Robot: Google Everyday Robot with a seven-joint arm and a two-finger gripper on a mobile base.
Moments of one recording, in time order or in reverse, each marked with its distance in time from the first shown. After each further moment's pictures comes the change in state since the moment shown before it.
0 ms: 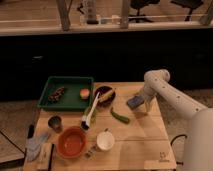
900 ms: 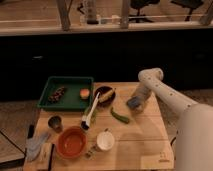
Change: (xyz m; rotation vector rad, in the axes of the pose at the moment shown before) arm -0.012 -0.016 0.014 -0.052 0.011 -0.029
